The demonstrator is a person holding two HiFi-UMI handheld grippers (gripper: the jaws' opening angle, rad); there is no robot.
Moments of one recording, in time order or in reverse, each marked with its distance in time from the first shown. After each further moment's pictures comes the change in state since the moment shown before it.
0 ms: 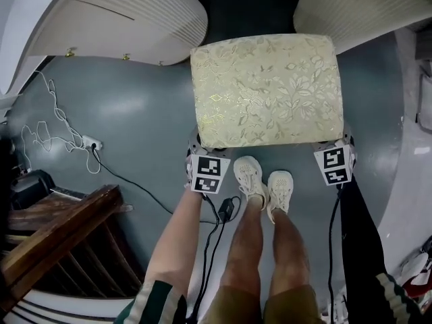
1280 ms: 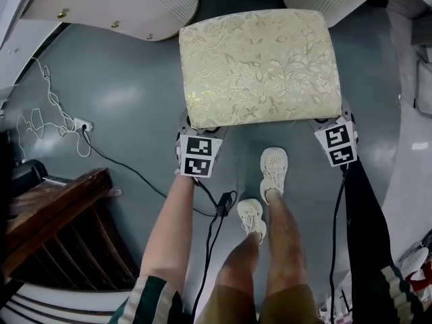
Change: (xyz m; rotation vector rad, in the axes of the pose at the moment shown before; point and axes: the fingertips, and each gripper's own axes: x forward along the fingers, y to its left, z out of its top) left arm -0.007 -0.007 -0.001 -0.029 0.015 0.037; right arm -0.002 -0.002 0.000 -0.031 -0.050 0.069
